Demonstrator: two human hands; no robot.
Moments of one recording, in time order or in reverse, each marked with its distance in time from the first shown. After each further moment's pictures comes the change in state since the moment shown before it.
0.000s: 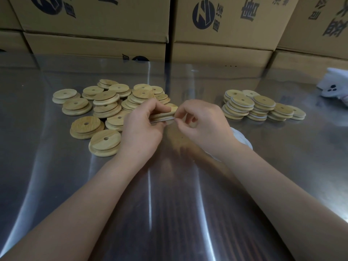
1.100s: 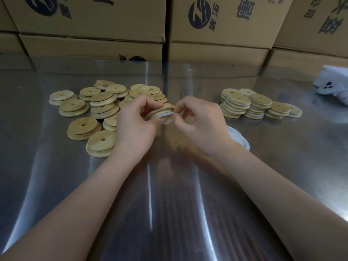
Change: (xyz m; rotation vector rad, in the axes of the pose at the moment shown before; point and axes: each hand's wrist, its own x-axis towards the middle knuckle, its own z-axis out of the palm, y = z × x) left_hand 0.004 0.010 -0.003 -0.128 0.034 -0.096; right_hand -0.002 0.000 0.003 0.008 0.123 0.024
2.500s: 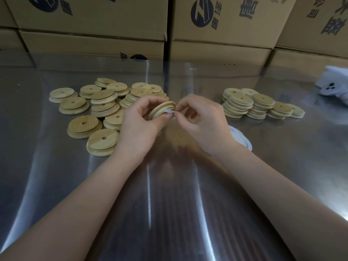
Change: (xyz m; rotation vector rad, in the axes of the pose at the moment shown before) left_hand -0.004 -0.008 0.001 -0.233 -0.069 -0.081; right_hand 0.000 0.003 0.004 0.062 0.044 -0.013
